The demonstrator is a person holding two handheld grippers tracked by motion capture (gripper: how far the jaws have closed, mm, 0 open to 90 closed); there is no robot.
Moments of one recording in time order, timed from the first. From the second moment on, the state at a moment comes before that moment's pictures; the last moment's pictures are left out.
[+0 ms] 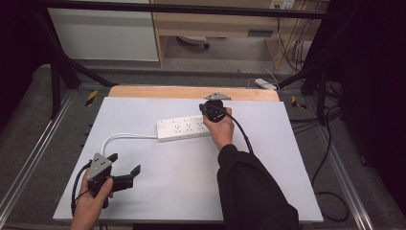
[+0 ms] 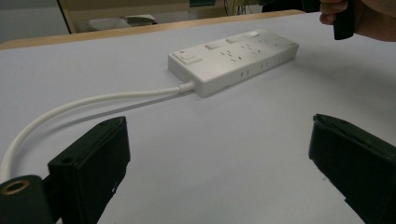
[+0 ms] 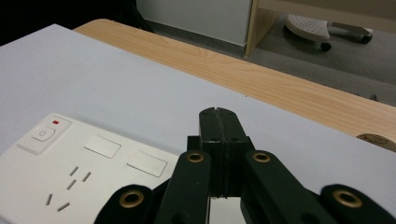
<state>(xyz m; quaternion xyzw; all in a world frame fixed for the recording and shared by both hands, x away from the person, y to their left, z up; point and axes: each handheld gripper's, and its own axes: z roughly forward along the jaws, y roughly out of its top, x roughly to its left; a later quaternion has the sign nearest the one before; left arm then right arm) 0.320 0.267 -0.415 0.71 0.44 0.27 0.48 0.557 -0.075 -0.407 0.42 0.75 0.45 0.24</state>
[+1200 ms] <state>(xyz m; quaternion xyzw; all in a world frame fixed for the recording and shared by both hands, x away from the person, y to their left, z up) 0.318 0.267 -0.415 0.71 0.44 0.27 0.48 0.556 -0.085 -0.434 0.45 0.75 0.43 0.23</state>
